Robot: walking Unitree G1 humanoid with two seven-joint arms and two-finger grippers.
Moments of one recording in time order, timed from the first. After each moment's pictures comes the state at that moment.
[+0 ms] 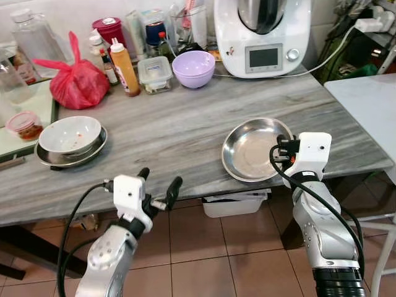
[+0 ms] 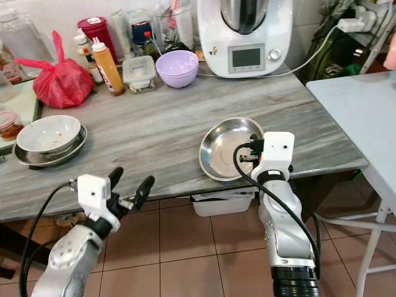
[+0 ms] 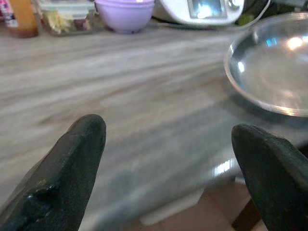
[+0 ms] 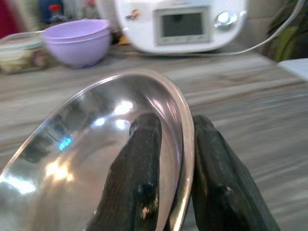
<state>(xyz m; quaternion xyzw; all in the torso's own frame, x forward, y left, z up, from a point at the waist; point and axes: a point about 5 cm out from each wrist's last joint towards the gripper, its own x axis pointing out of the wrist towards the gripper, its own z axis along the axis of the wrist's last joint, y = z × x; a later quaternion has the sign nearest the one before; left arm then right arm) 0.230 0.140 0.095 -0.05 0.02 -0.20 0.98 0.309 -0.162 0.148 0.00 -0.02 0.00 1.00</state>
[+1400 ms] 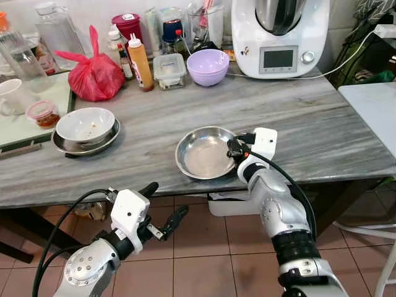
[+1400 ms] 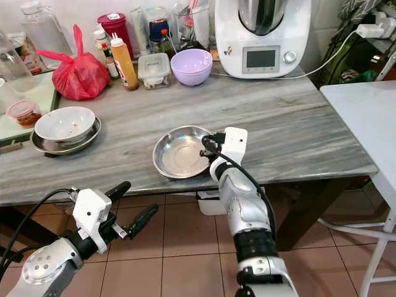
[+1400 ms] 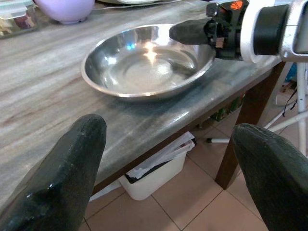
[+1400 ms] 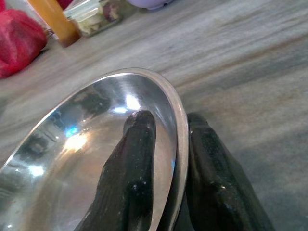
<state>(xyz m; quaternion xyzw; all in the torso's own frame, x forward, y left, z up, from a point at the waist) 0.211 0.142 0.108 0.02 0.03 -0.32 0.95 0.353 -0.096 0.124 0.16 0.10 0.10 0.98</state>
